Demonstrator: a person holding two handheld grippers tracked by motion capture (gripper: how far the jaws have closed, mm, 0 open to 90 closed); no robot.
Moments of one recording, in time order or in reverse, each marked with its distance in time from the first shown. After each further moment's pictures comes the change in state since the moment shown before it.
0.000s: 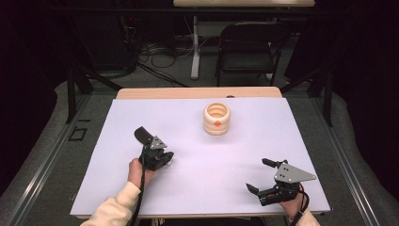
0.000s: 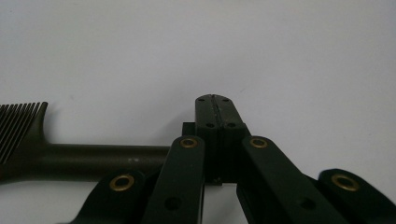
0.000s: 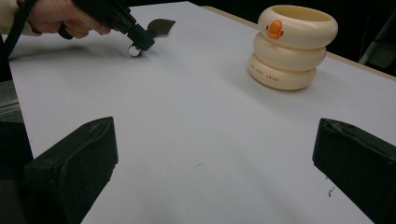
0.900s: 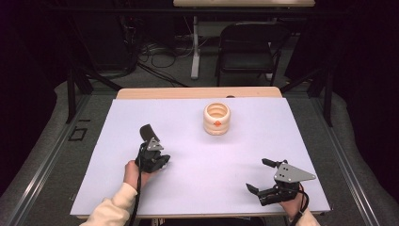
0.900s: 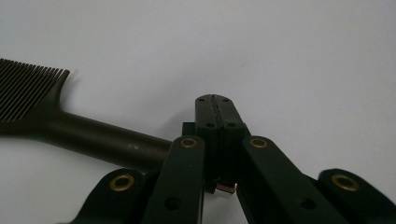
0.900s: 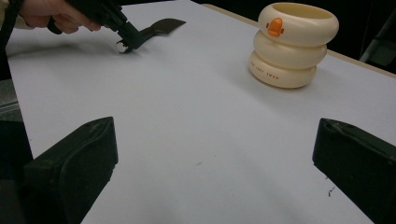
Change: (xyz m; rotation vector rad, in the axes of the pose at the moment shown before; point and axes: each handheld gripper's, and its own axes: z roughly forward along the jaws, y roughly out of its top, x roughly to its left) left arm 0.002 -0.007 -0.010 0.049 -0.006 -0.009; right arm 0.000 0.000 0.001 0.009 -0.001 0.004
